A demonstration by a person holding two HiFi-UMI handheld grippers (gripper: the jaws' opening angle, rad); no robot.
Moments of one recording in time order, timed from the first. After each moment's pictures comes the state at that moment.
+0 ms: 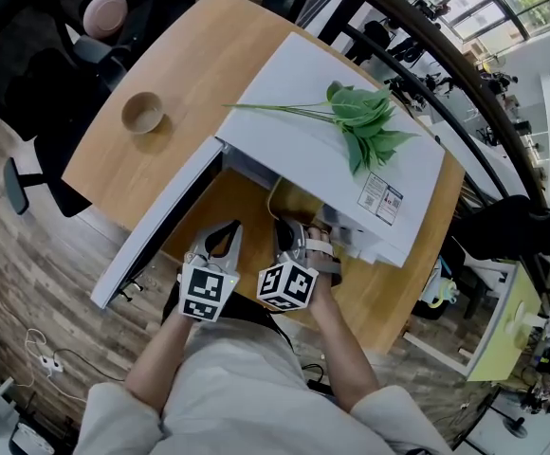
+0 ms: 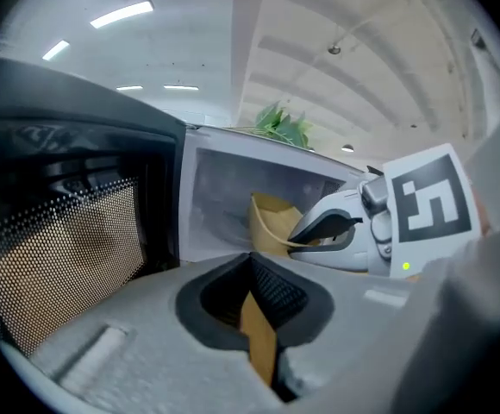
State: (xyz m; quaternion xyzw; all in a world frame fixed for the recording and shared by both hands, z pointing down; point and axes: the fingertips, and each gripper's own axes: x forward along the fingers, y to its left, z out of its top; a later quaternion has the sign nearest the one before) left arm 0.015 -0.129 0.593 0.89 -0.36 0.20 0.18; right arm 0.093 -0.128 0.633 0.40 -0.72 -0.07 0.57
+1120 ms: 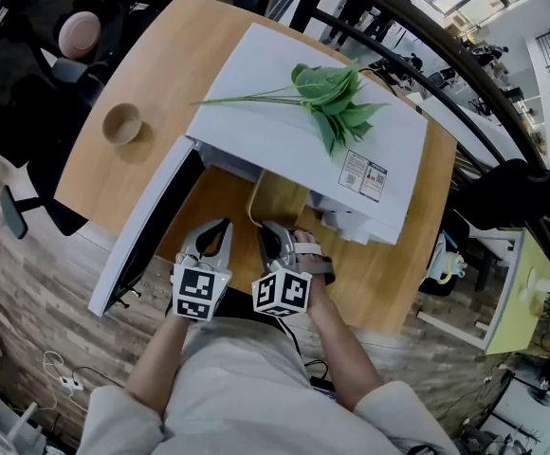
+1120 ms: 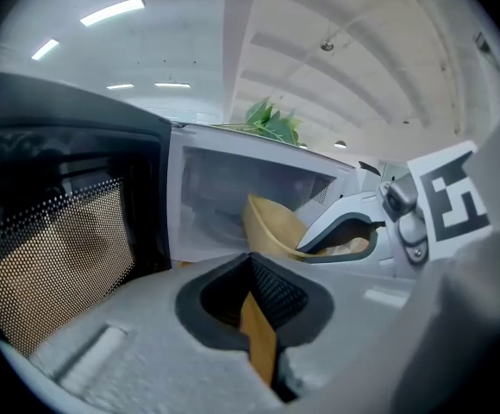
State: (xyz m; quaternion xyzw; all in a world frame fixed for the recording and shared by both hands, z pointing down) left arm 0.023 -0.119 0.593 0.90 -0.33 0.21 0.18; right arm 0.077 -0.094 0.625 0.40 -0.75 -0.06 0.52
